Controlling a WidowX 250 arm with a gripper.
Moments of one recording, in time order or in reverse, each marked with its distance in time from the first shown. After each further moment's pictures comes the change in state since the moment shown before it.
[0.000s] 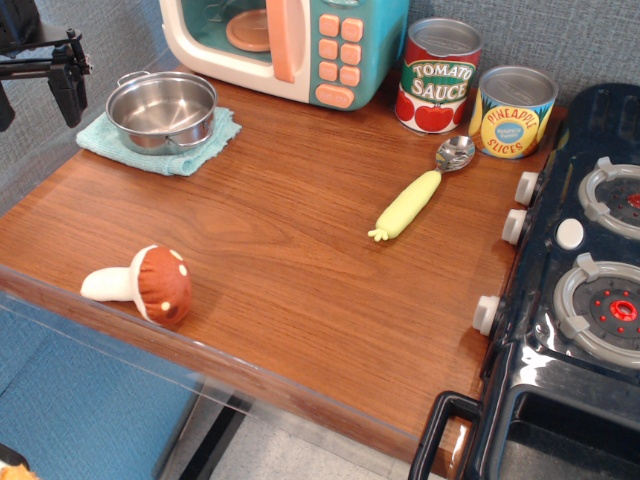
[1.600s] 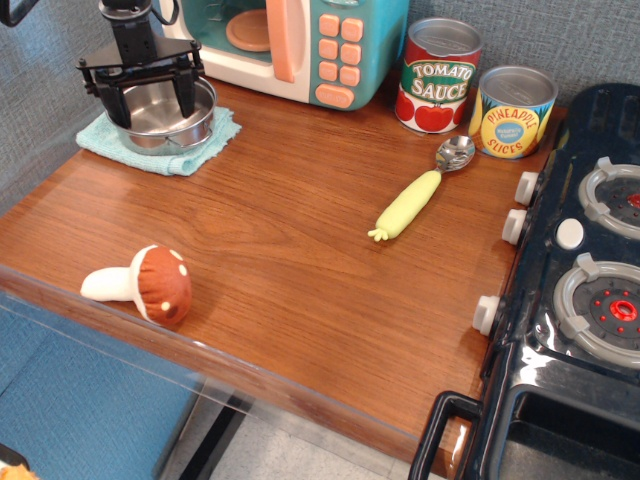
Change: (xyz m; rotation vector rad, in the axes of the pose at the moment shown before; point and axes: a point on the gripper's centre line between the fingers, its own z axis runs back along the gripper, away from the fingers) arm 0.083 -0.061 -0.064 0.047 -0.108 0.242
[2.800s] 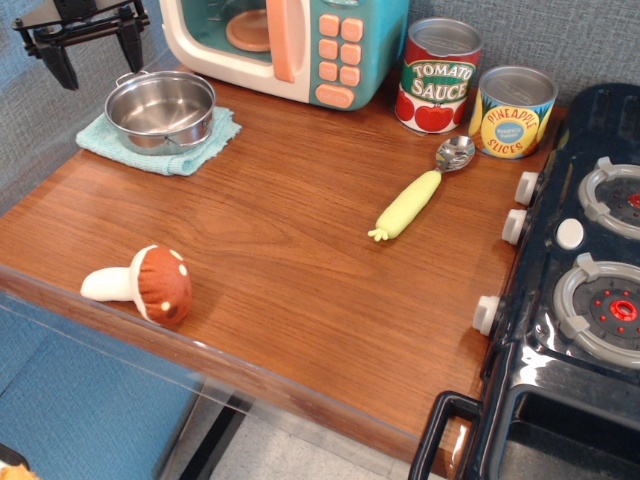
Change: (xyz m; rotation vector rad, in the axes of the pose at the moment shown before) arm 0.021 0.035 0.034 -0.040 -0.054 0.091
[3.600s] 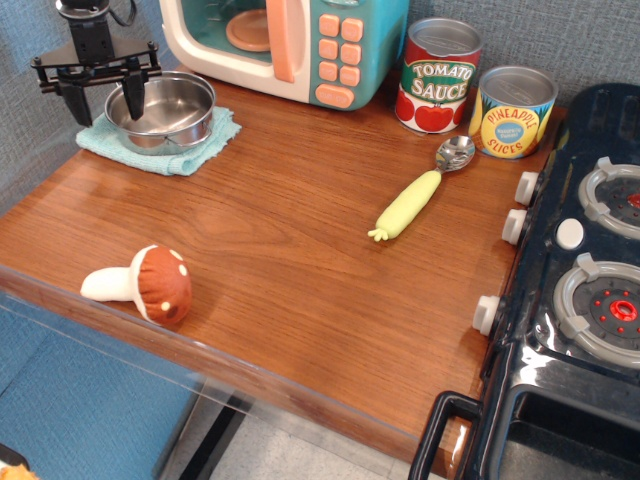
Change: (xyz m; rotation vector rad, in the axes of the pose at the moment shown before) arm -0.016 0.002 -0.037 0.112 0.049 -0.045
